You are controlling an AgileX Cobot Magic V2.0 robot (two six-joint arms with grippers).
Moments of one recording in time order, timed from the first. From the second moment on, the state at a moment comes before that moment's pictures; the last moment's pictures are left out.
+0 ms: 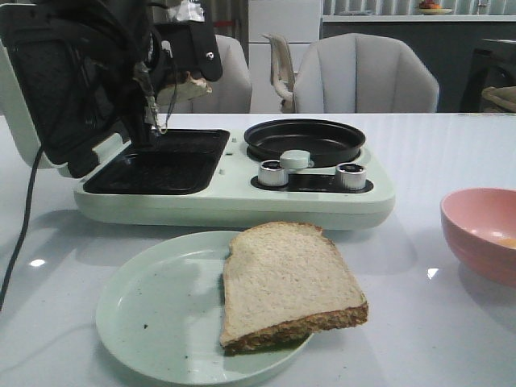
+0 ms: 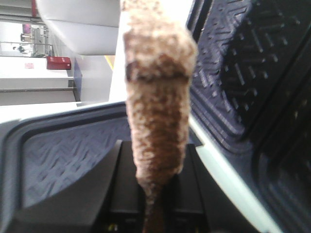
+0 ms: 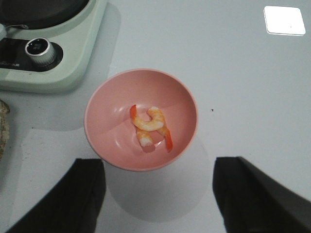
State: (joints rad) left arm -0.59 1.99 -1.37 1.57 0.69 -0.55; right arm 0.00 0.71 -0.57 0.02 0.59 0.01
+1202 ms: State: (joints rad) left arm -0.58 2.05 -1.39 1.51 0.61 -0.46; right arm 0.00 0.71 -0.57 0.02 0.59 0.01
